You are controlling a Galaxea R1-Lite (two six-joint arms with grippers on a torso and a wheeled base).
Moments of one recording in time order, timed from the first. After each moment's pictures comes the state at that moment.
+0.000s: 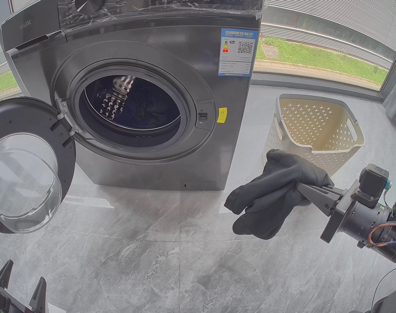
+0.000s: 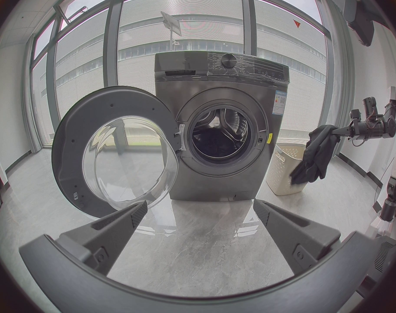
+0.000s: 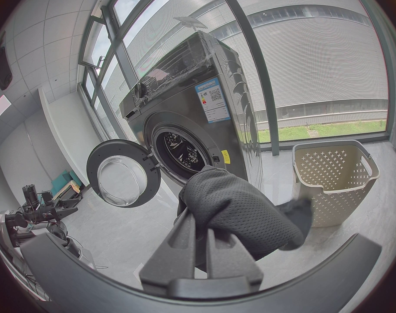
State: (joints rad) left arm -0.01 0.02 -0.02 0.00 -0.01 -0.01; right arm 0.77 1.32 -0.38 -0.92 -0.15 0.14
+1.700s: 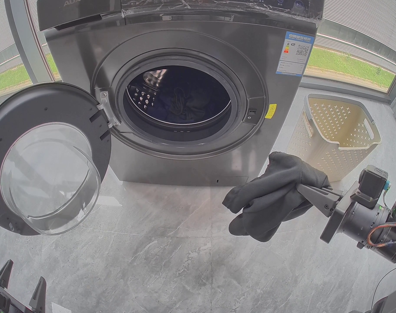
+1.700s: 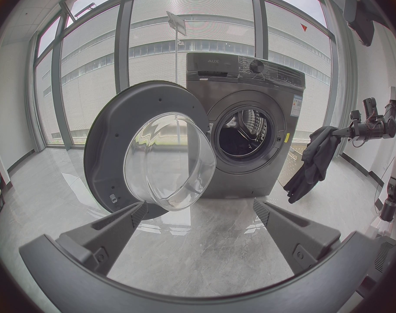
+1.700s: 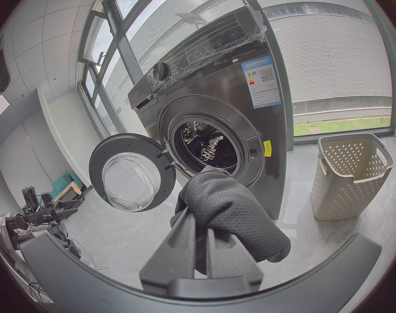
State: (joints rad) left arm 0.00 0.02 -0.02 0.00 -0.01 -0.01; right arm 0.77 1.32 -0.37 -0.92 -0.15 0.15
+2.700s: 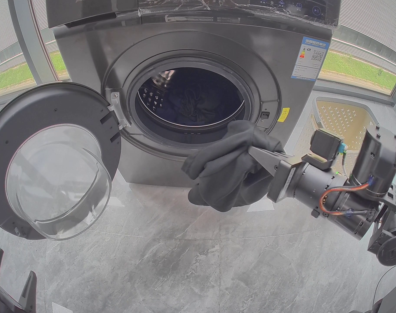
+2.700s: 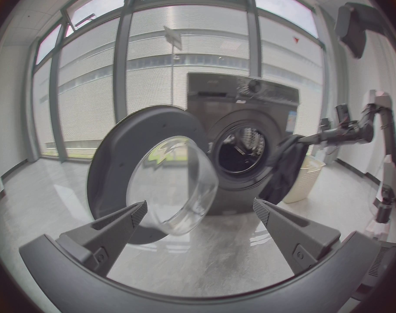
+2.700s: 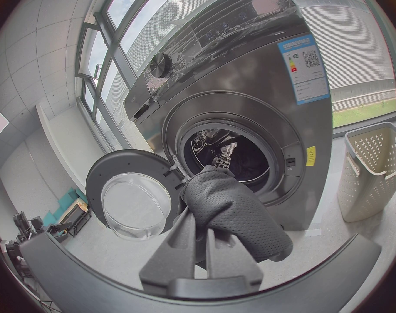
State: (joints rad) left arm 0.01 0.03 -0.08 -0.06 -0.09 0.01; right arm 0.80 1.59 -0.67 -0.97 -0.16 0.25
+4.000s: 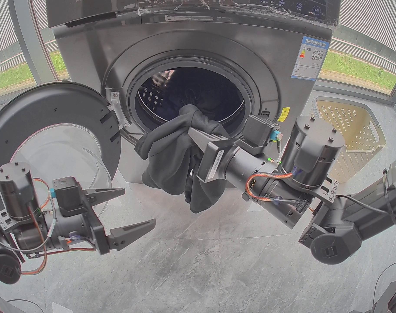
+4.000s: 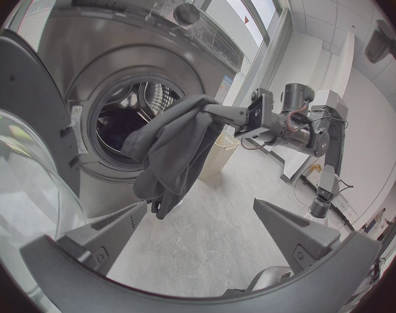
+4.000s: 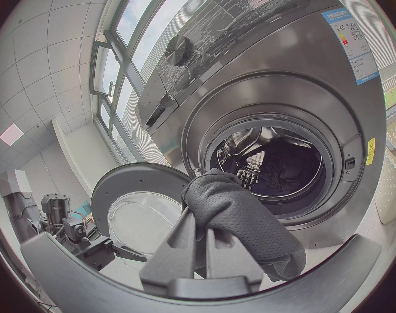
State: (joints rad) left arm -0.40 1.42 -0.36 -0.85 -0.45 0.03; right arm 0.86 1.91 -0.96 -1.15 -0.13 0.26
